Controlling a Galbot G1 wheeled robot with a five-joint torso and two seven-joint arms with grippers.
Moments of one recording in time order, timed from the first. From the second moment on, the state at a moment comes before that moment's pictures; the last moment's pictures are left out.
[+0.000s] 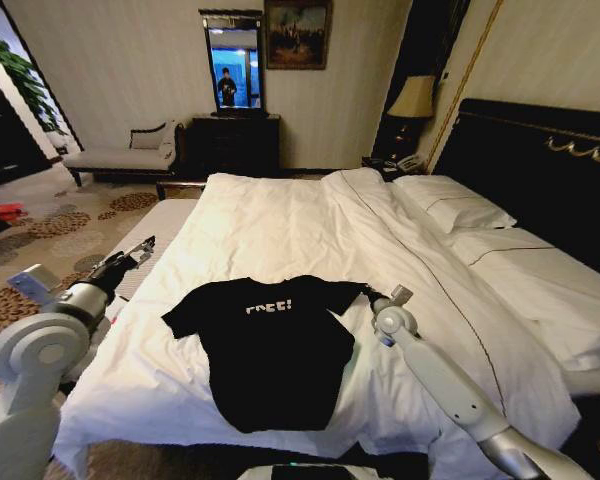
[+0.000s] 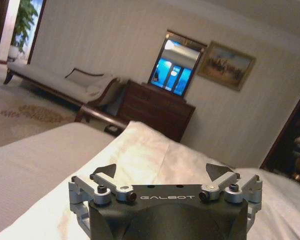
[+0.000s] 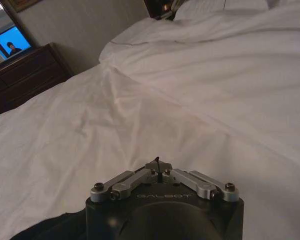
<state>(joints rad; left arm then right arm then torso) 1.25 -0.94 -0.94 -2.26 -1.29 0.56 -0.53 -0.83 0.97 0.12 1.60 1.25 -0.11 0.64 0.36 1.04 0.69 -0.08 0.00</state>
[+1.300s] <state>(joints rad) 1.60 -0.79 -0.29 -2.06 -0.90 0.60 -0.32 -1.17 0.91 0.18 1.93 1.22 -0.16 0.83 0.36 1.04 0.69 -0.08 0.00</state>
